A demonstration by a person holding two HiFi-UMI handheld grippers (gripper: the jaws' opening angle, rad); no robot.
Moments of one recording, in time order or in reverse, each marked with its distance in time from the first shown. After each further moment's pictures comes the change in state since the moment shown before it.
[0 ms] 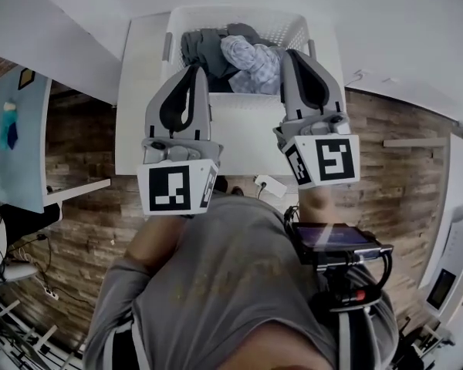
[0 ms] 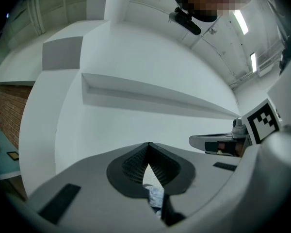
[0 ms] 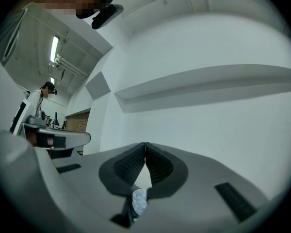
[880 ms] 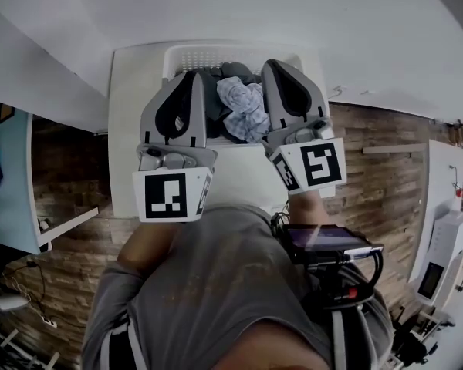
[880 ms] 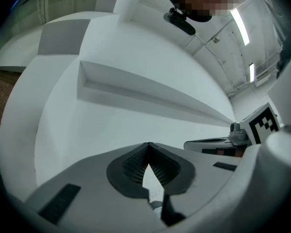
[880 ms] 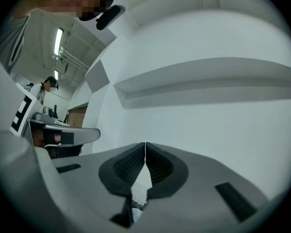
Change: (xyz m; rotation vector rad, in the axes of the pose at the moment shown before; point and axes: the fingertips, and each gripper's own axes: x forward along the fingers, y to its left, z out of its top) left arm 0.076 0.047 0.009 -0.048 -0.051 -0.078; right arm 0.088 0.001 0.003 -0.067 0.024 0.026
